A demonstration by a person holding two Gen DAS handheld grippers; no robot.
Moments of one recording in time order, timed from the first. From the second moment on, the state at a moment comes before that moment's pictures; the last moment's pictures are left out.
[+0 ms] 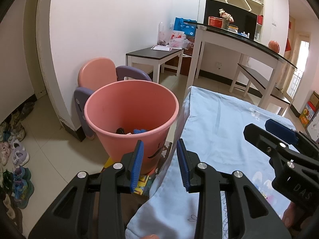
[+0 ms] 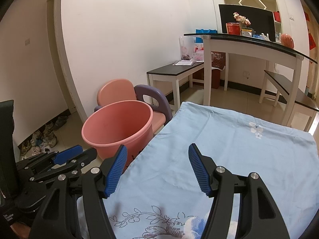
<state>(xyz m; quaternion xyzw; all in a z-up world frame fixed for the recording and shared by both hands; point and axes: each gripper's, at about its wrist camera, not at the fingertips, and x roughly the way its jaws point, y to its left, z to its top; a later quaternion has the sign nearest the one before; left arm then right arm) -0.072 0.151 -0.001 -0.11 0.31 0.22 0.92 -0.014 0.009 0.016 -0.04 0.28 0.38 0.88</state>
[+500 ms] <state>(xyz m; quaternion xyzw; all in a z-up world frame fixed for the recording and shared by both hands) -0.073 0.148 -0.002 -0.11 0.31 0.22 0.92 -0.014 0.006 0.011 -0.04 0.28 0.38 0.88</state>
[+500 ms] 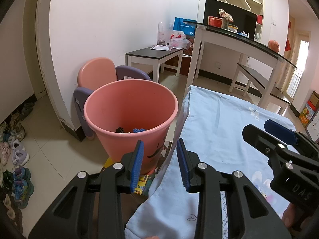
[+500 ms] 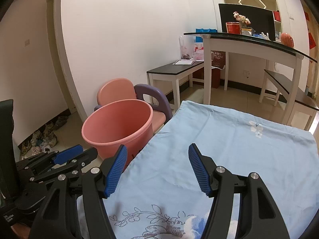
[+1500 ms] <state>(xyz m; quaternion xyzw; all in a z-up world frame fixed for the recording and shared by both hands) -0.072 0.146 -0.007 -0.11 0.31 0.22 0.92 -0.017 0.014 0.006 -0.05 0.29 0.38 0.88</state>
